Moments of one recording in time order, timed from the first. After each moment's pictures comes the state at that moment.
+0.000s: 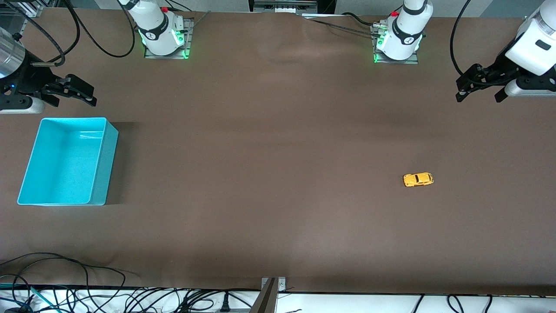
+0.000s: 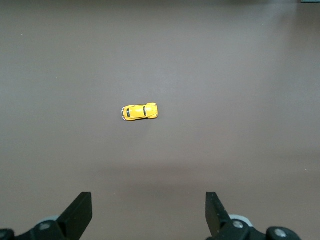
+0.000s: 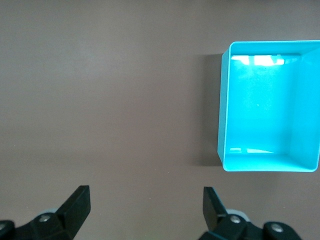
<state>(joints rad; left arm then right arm) -0.05 -0.14 -0.04 -1.74 0.00 1.67 -0.11 -0.11 0.01 0.18 -1.59 0.03 1.57 0.07</state>
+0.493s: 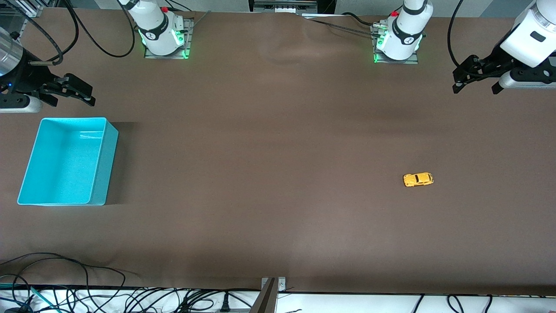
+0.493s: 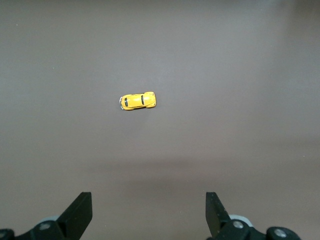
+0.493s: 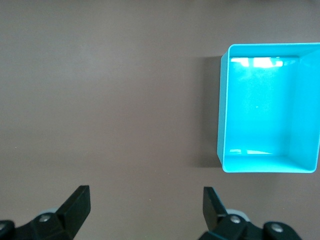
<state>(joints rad) -0.06 -0.16 -0.04 -1.74 0.00 1.61 -0.11 -0.11 0.01 0.18 -1.58 0.03 1.56 0.07</state>
